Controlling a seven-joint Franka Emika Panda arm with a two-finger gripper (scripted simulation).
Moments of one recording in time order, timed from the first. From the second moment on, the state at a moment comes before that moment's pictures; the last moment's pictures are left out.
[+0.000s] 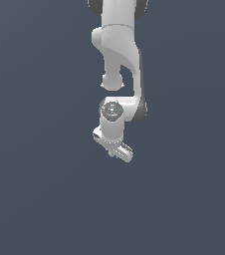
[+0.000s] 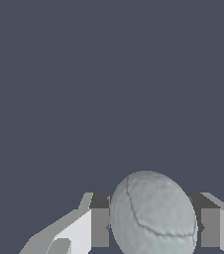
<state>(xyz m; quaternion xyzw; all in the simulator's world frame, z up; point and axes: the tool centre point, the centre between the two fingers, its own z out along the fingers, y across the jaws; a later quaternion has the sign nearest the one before) 0.006 0.000 0.035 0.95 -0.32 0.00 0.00</state>
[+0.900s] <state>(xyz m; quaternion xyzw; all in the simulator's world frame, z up) -0.024 0.076 0.184 0.95 -0.32 0.00 0.00</state>
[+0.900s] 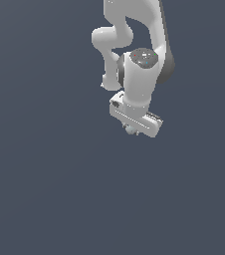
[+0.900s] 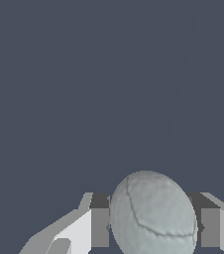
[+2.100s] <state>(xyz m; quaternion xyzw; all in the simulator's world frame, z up) -0.067 0.205 0.433 0.95 -0.32 0.00 0.00</state>
